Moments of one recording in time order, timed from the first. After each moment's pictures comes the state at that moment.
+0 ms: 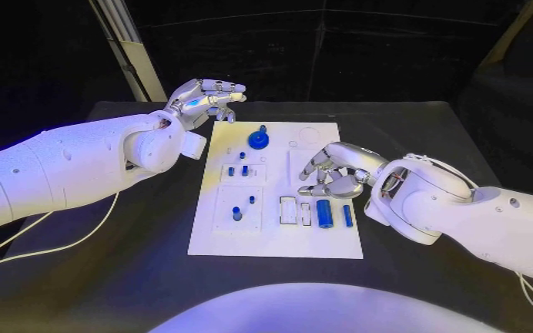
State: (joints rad) left arm 1.26 -0.78 -0.20 1.32 0.05 -0.05 0.47; left_hand 1.32 -0.08 0.39 -0.10 0.14 1.02 0.17 0.16 0.07 1.10 0.10 0.26 0.08 1.23 0.02 1.09 0.53 0.18 1.19 0.11 0.67 0.72; right arm 0.96 -0.97 0.06 1.85 -1.39 -0.29 -0.19; right_hand 1.25 -0.13 0.13 0.21 0.21 1.03 0.12 0.16 0.09 1.32 0.03 0.50 0.33 1.46 -0.04 1.41 1.24 0.15 1.22 0.06 1.21 0.80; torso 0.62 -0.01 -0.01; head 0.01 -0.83
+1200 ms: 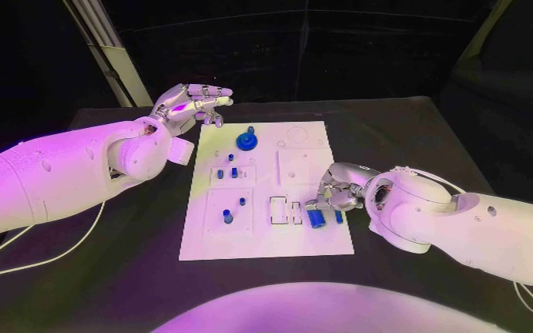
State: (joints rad) left arm 1.26 -0.79 -0.21 1.32 0.05 -0.04 0.47; left_hand 1.32 -0.08 0.39 -0.10 0.14 1.02 0.17 0.16 0.07 1.10 0.10 0.26 0.08 1.23 0.02 1.09 0.53 0.18 1.19 0.11 0.67 0.72; right arm 0.89 -0.97 0.06 1.85 -1.47 -0.18 -0.56; right_hand 1.18 -0.04 -0.15 0.29 0.22 0.98 0.10 0.33 0.15 1.32 0.02 1.09 1.04 1.47 -0.04 1.49 1.31 0.13 1.25 0.06 1.27 0.90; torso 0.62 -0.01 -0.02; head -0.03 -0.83
